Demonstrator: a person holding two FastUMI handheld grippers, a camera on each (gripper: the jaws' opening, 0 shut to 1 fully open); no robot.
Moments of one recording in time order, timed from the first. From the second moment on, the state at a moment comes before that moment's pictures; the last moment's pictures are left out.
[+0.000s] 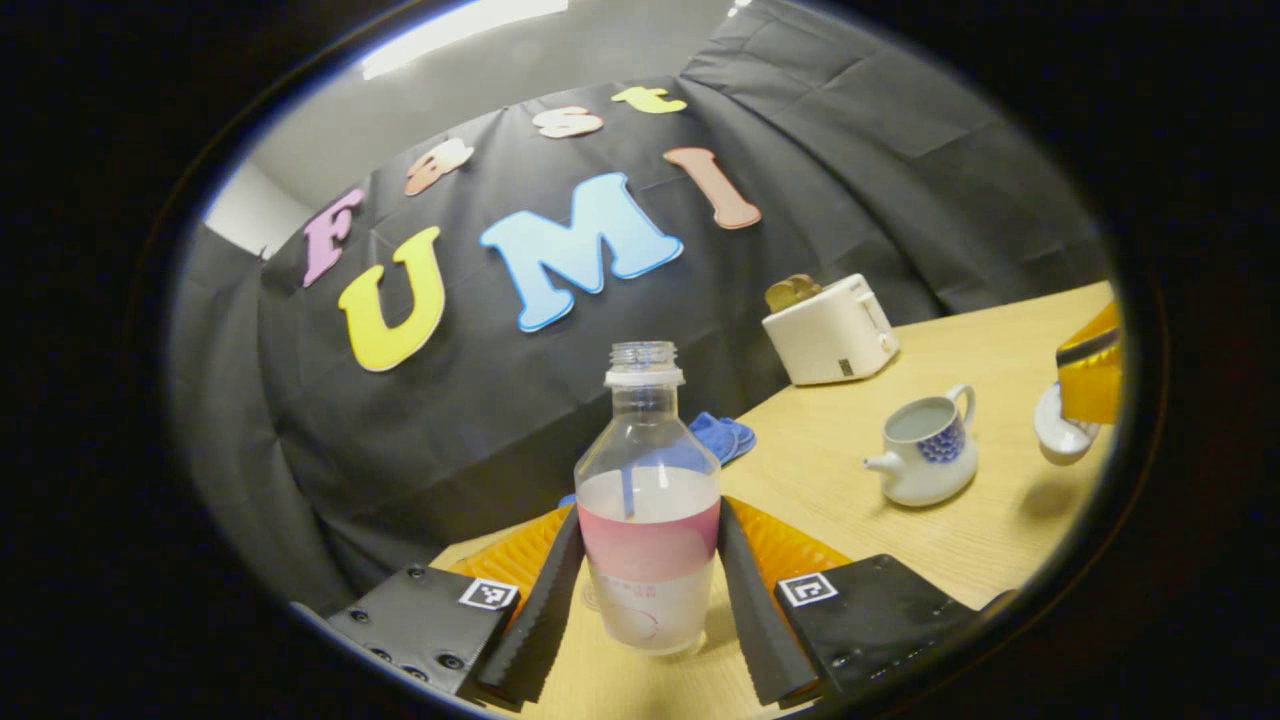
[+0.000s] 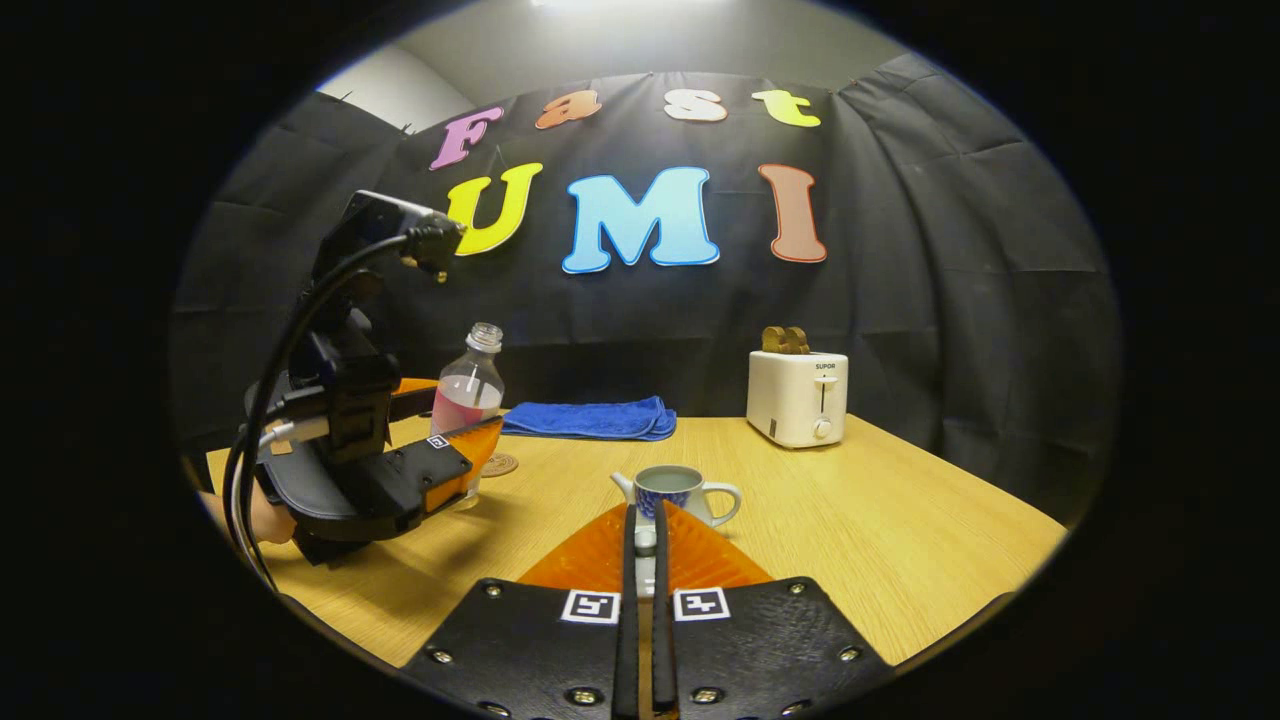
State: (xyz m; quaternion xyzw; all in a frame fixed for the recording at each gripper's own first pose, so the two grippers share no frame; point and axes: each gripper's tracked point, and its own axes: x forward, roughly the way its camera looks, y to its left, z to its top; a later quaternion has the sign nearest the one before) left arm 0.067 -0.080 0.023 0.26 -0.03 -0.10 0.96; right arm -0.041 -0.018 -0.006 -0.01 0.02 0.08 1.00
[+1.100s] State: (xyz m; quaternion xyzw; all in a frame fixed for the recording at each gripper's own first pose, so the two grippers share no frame) left arm 0.089 -0.158 -0.013 0.58 -0.04 -0.22 0.78; right arm -0.039 -0.076 -0.003 0.03 0.01 0.02 1.00
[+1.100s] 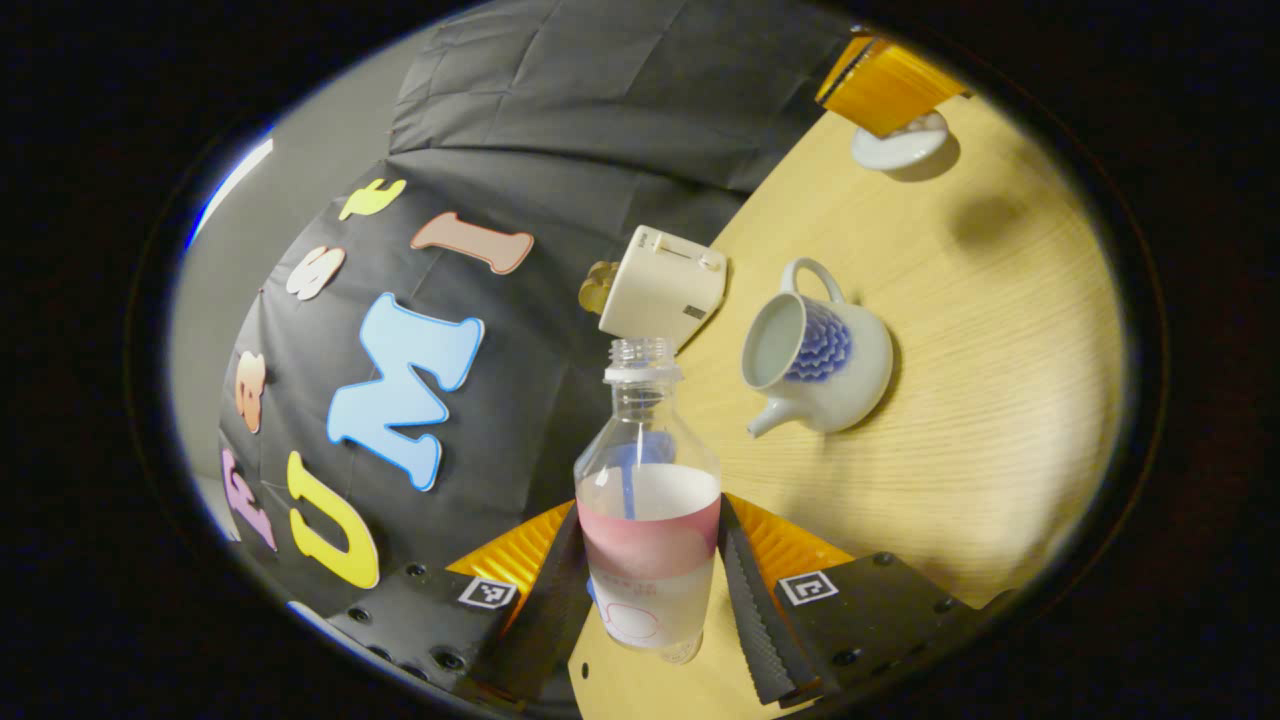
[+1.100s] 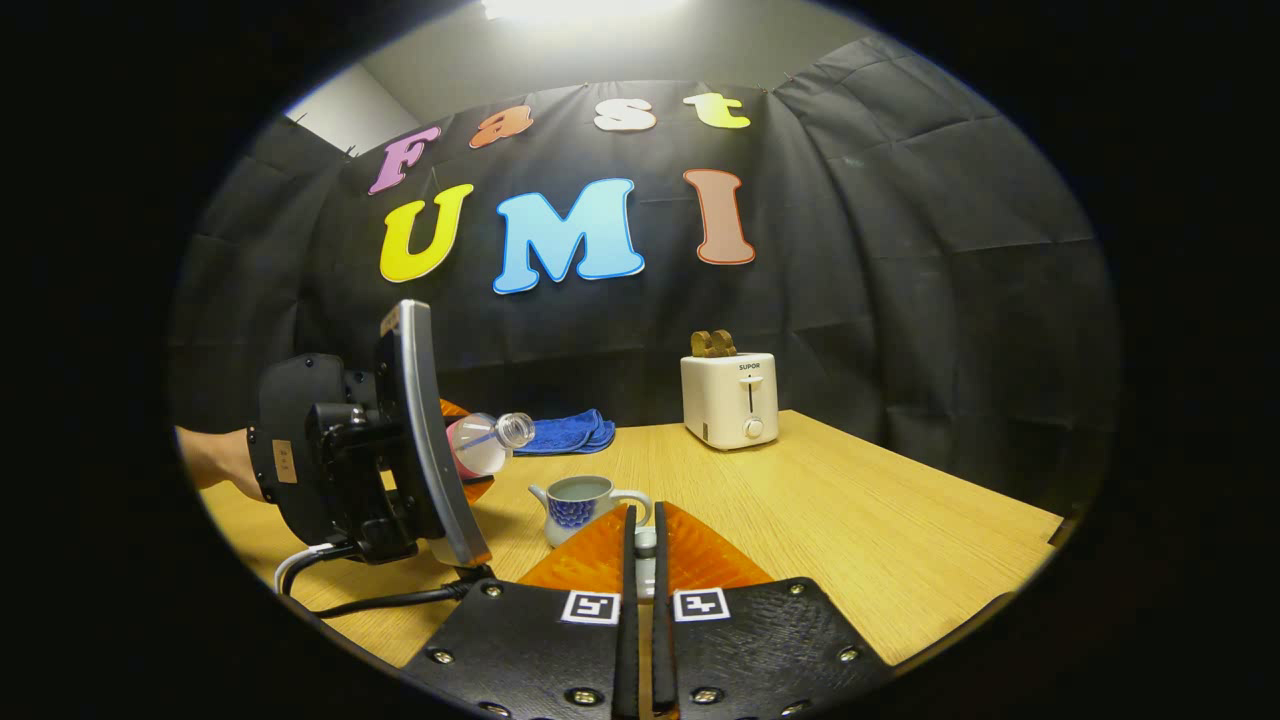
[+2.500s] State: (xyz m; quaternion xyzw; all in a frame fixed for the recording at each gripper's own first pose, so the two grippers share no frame) left arm 0.108 -0.179 -0.014 0.79 -0.04 -0.23 0.57; right arm -0.038 -0.077 -0.005 0.03 0.01 0.03 1.00
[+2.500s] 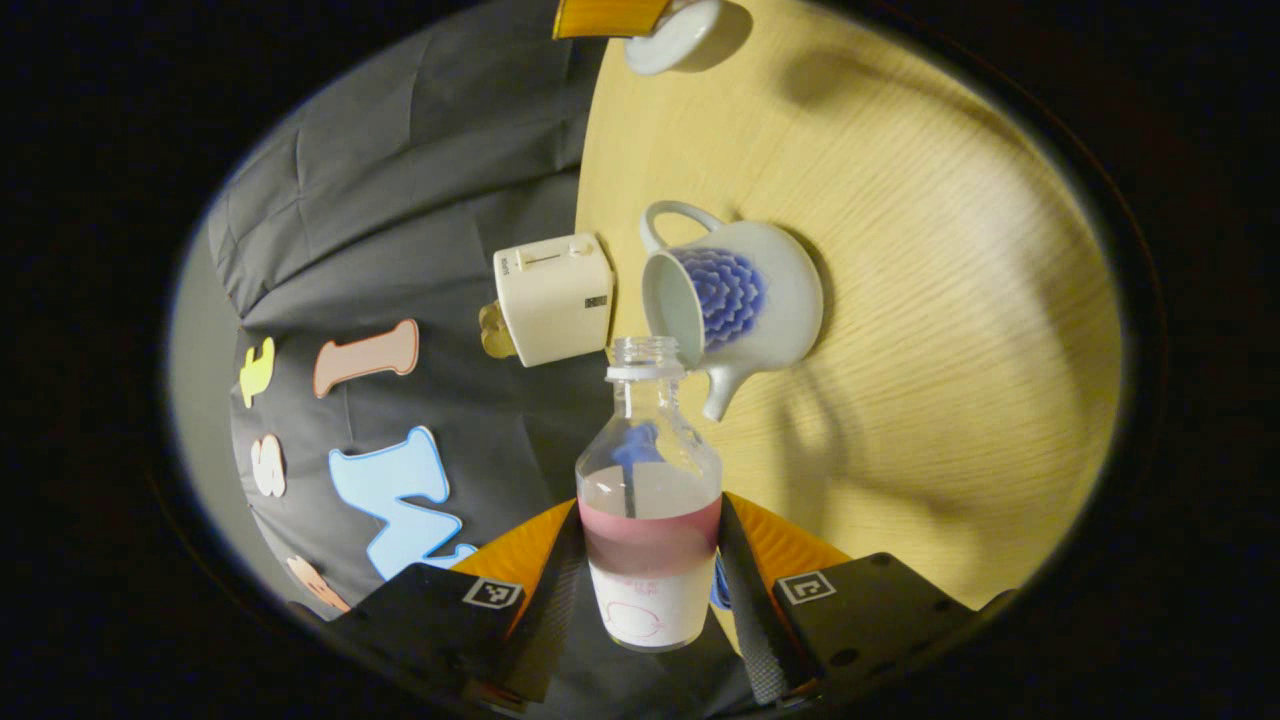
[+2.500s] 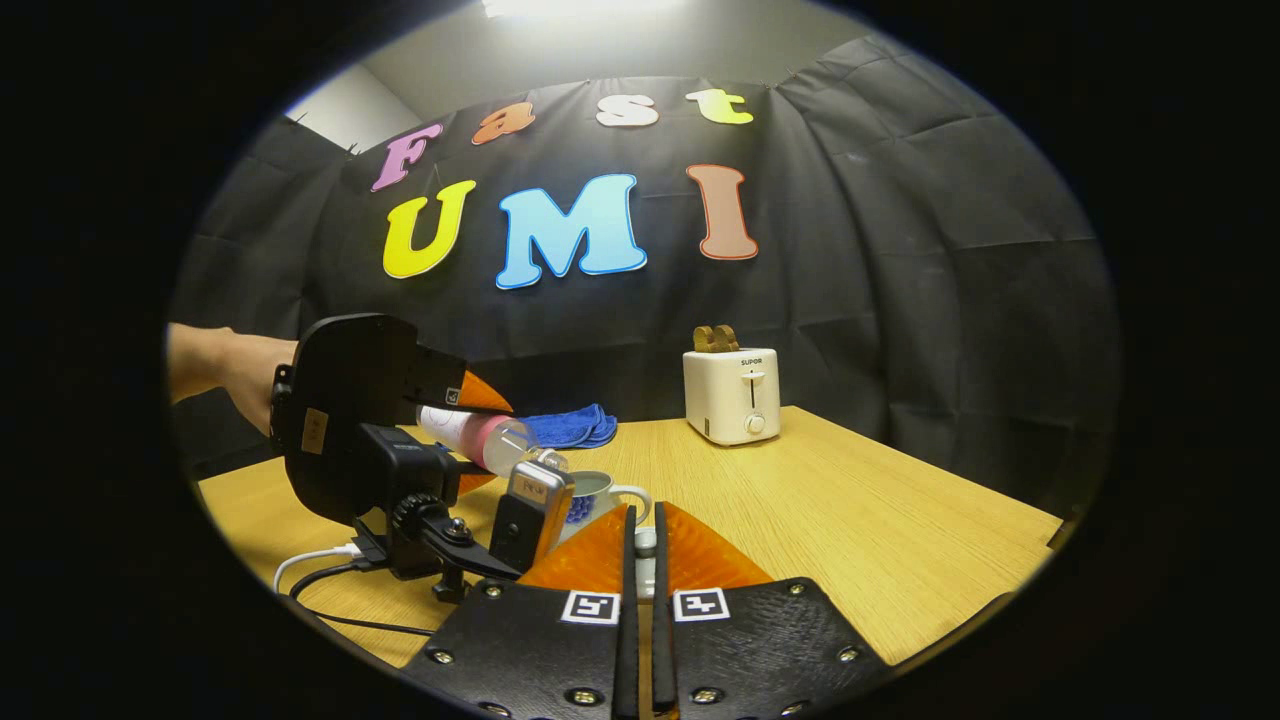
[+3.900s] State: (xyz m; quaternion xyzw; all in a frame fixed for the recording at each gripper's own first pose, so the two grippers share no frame) left arm 0.111 -0.190 0.009 0.83 -0.07 -0.22 0.51; right arm -0.038 -0.086 -0.006 0.04 0.02 0.02 1.00
